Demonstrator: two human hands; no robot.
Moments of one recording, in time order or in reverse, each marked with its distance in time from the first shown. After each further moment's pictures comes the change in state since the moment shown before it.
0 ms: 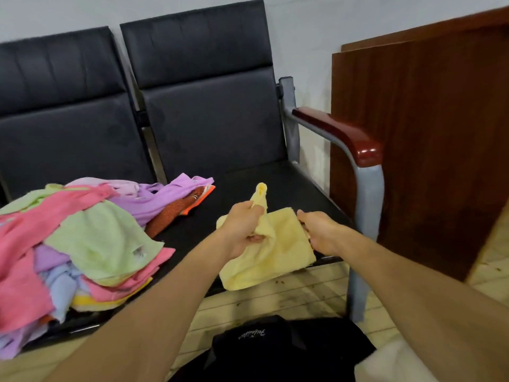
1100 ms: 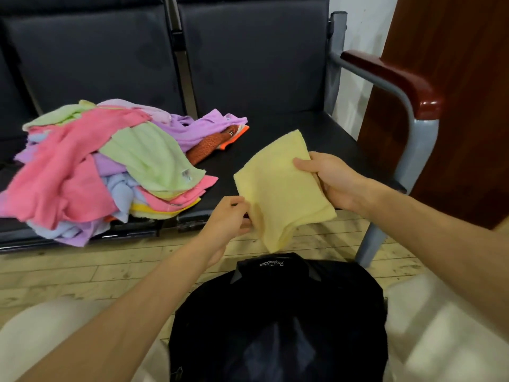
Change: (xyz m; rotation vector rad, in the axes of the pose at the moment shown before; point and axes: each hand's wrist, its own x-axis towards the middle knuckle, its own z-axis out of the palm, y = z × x) left_hand -0.082 -0.111 -0.096 -0.099 0.086 -0.010; right_hand -0.088 0.000 0.074 -0.117 -0.326 -0.165
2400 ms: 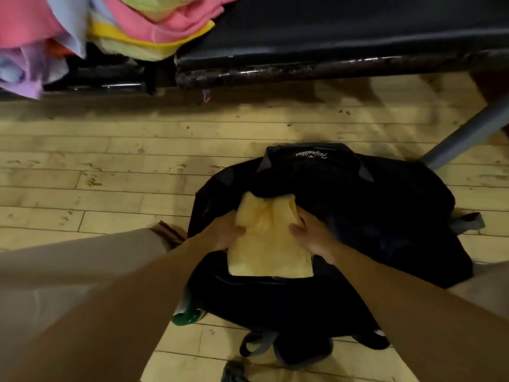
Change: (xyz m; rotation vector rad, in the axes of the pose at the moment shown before) left_hand -0.011 -0.283 -0.061 0.547 -0.236 -0.545; right_hand 0.007 0.360 0.068 -0.562 -0.159 0.462
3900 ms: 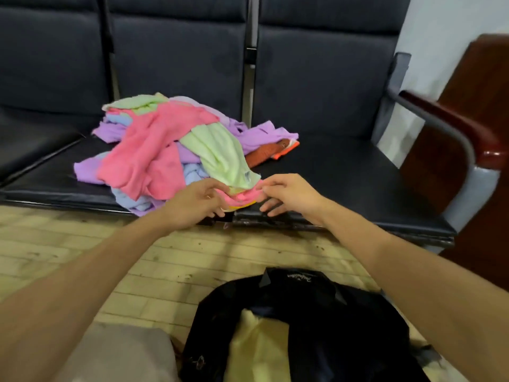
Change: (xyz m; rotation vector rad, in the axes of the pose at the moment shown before) left_hand -0.198 0.142 -0.206 -0.016 0.473 0.725; right_hand -0.143 -0.314 -0.103 0.028 0.102 -0.640
